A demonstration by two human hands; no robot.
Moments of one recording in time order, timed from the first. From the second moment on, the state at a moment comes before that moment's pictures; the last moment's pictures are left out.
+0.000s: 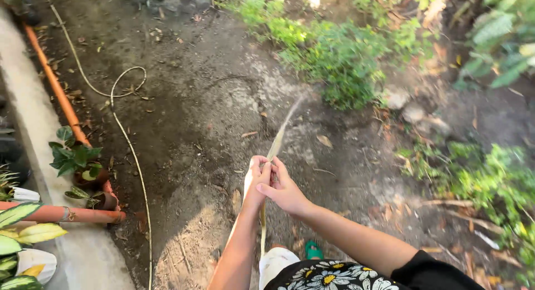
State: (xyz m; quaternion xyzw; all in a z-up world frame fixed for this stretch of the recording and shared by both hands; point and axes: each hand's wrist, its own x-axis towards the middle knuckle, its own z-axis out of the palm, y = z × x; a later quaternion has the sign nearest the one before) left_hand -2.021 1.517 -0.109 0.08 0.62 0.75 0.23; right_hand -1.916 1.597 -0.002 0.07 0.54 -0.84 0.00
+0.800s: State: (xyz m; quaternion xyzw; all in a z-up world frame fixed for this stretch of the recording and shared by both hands) left_hand -2.459 1.425 -0.019 0.04 0.74 0.67 0.06; right_hand -2.393 1.522 -0.002 0.03 0.58 -0.81 0.05
